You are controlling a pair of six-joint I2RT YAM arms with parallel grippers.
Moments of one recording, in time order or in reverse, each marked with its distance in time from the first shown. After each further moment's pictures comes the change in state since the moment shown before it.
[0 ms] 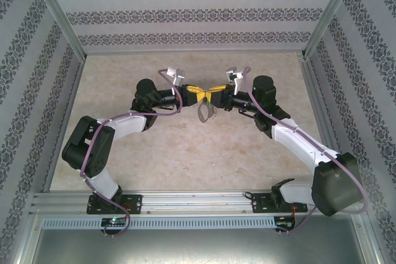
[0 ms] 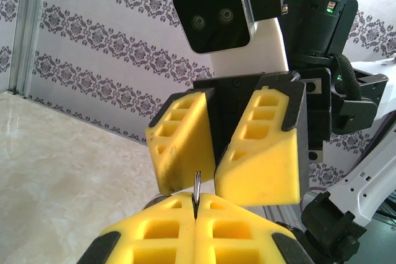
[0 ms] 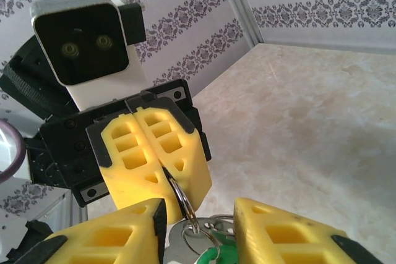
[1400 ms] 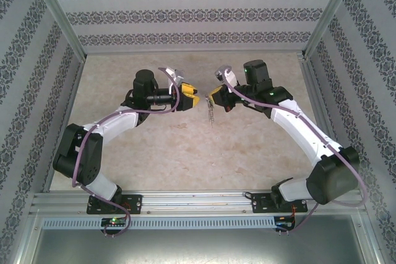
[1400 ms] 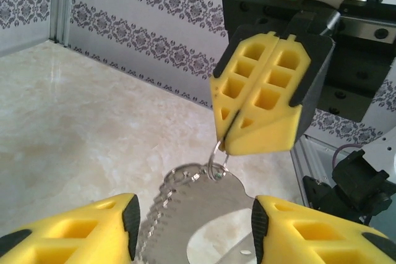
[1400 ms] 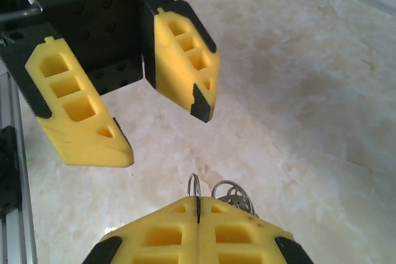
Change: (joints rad) left arm 0.058 -0.103 0.081 -0.595 0.008 0.368; right arm 0.021 0.103 0.376 -0.768 0.094 -0.575
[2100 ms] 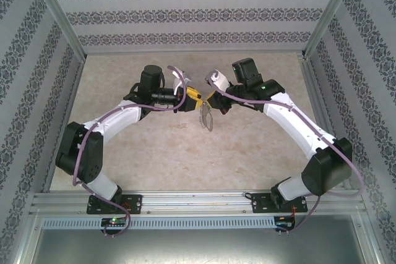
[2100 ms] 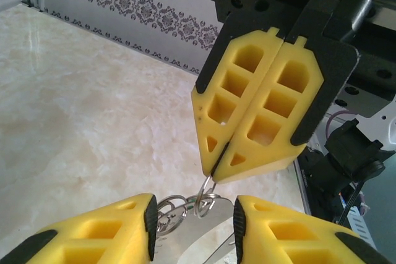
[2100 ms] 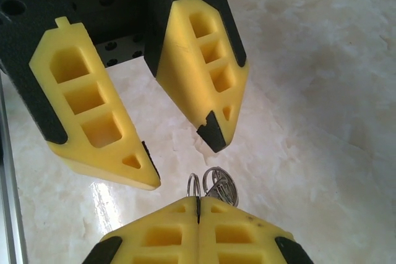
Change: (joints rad) left arm -0.034 0.028 0.118 -0.309 0.019 0.182; right arm 0.062 0.080 0.123 -0.192 0.101 -0.138
